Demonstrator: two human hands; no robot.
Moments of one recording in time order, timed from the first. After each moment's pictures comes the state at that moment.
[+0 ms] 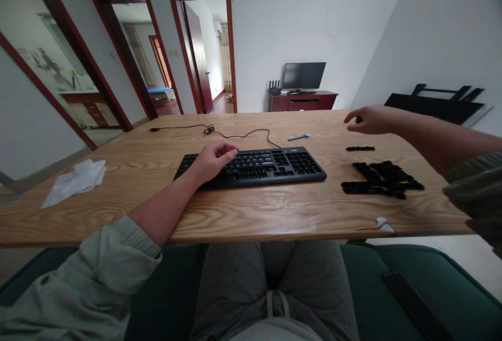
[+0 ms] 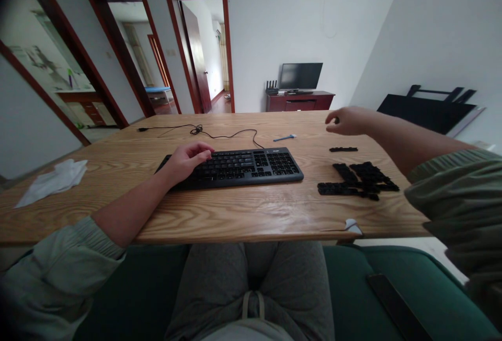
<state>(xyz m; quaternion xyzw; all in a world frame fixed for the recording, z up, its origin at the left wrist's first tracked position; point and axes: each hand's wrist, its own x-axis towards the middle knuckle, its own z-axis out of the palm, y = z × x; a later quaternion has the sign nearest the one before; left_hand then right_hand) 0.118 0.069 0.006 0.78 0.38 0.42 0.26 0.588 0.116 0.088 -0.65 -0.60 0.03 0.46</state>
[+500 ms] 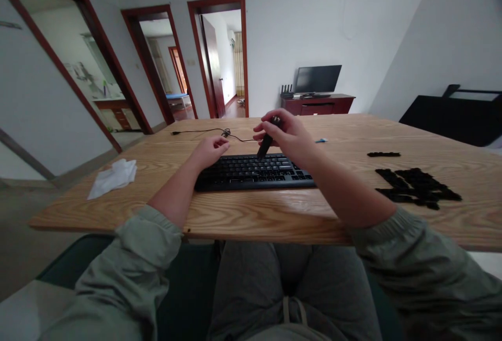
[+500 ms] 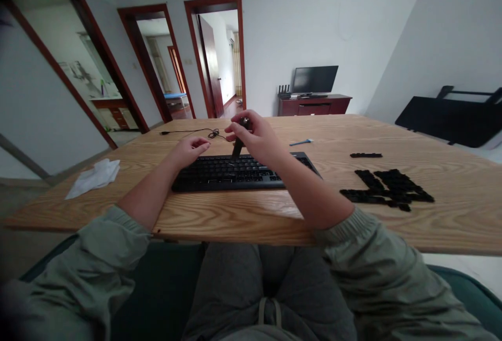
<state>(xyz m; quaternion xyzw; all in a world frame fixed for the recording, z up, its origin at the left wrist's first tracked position) 0.057 0.099 0.025 0.77 0.49 0.38 0.13 0.311 0.040 0.067 -0.24 -0.70 0.38 0.55</state>
